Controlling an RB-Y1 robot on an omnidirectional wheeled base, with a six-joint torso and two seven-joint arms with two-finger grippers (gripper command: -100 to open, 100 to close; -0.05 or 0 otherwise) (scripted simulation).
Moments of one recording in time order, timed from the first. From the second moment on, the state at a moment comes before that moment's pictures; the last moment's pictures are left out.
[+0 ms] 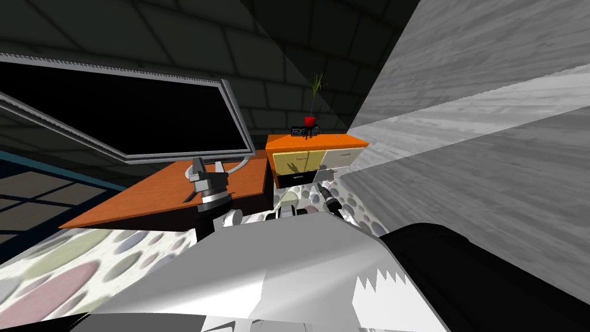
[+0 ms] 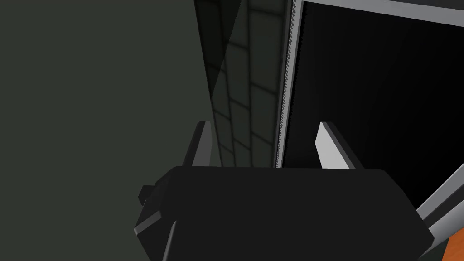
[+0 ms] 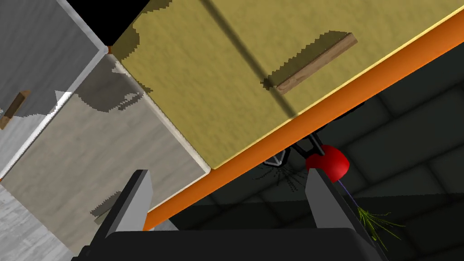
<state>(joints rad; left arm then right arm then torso) 0.48 -0.03 0.04 -2.24 0.09 -0.52 -0.02 0.54 -0.33 0.01 -1.76 0.46 -0.11 0.08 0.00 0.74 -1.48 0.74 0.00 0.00</state>
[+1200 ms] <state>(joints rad) 0.48 -0.03 0.04 -2.24 0.09 -0.52 -0.02 0.51 -0.47 0.05 -1.42 0.78 0.13 0.12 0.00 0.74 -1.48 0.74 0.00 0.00</state>
